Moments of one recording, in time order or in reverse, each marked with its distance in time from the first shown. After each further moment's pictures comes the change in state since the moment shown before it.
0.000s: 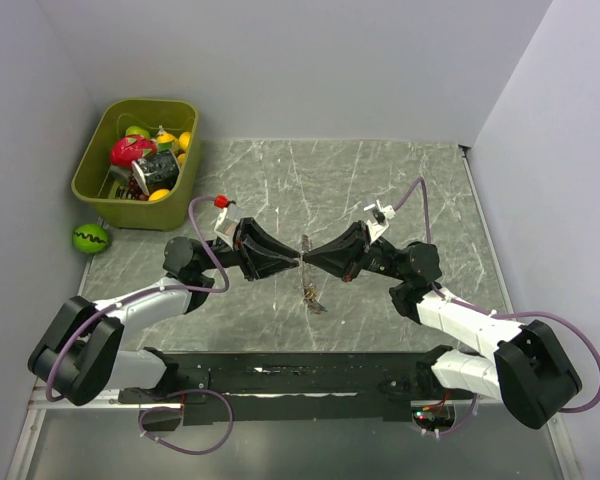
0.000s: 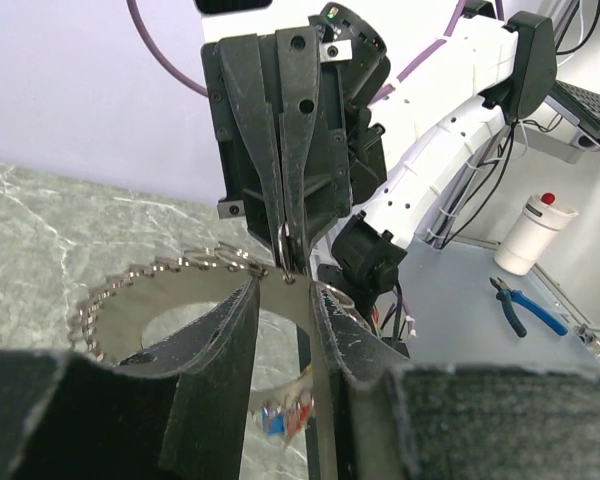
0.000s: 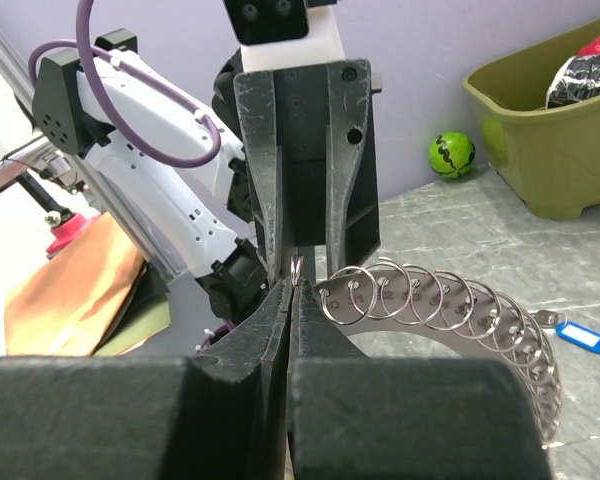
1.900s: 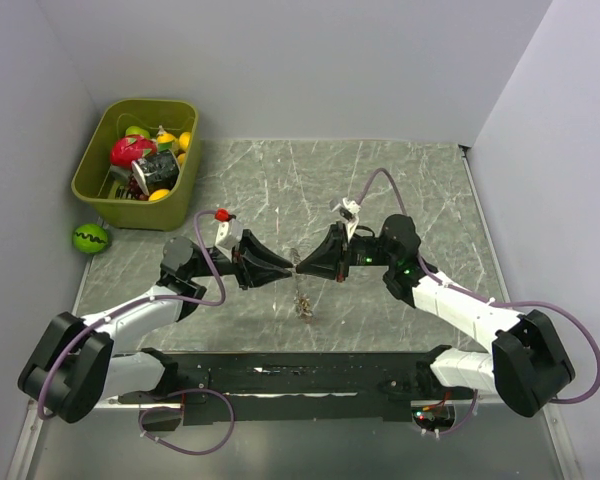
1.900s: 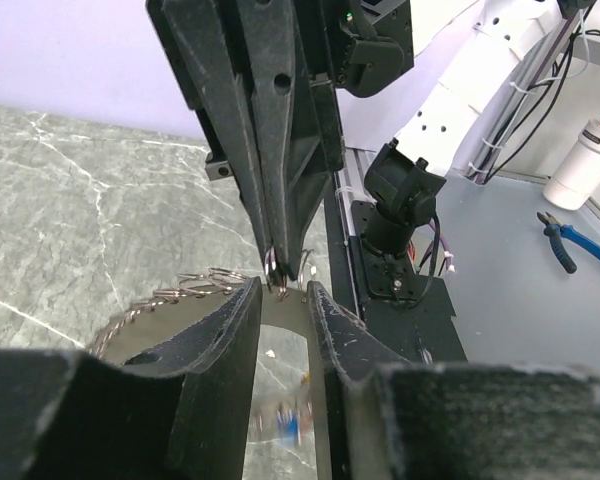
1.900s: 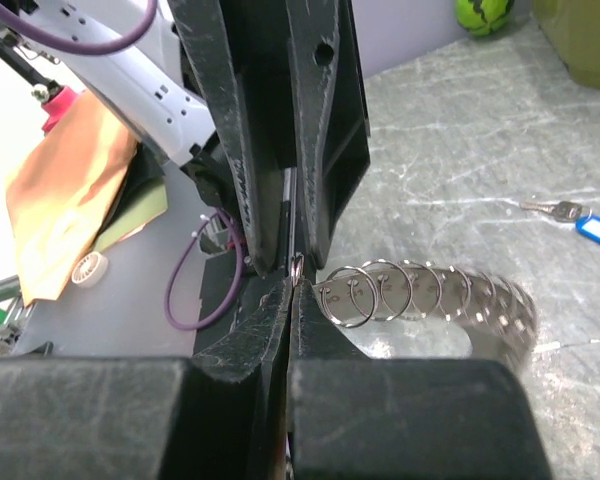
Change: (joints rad) left arm 0.039 -0.095 -0.060 -0.244 0.071 0.257; right arm 0.000 0.071 0.168 -0.512 -0.208 -0.291
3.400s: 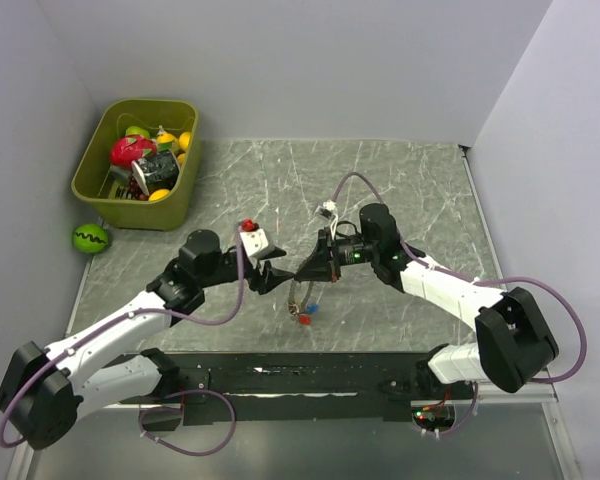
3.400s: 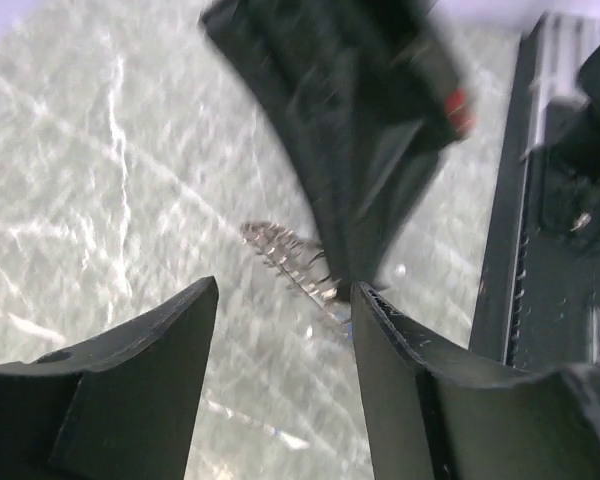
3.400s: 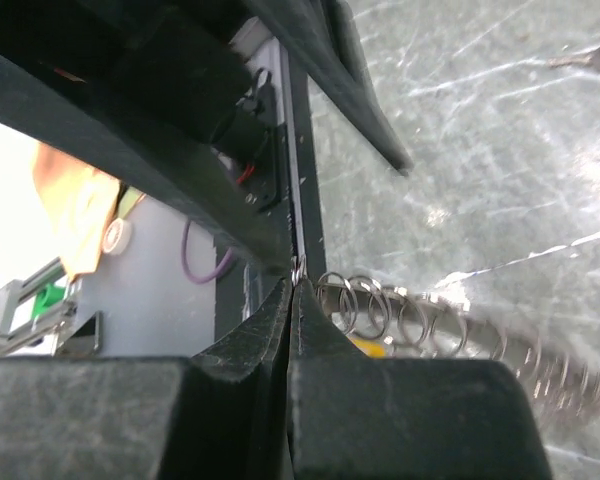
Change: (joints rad) left arm -0.172 -0.168 0.161 -0.876 -0.510 0.585; right arm 0.000 0.145 0.114 -0.373 -0.019 -0.105
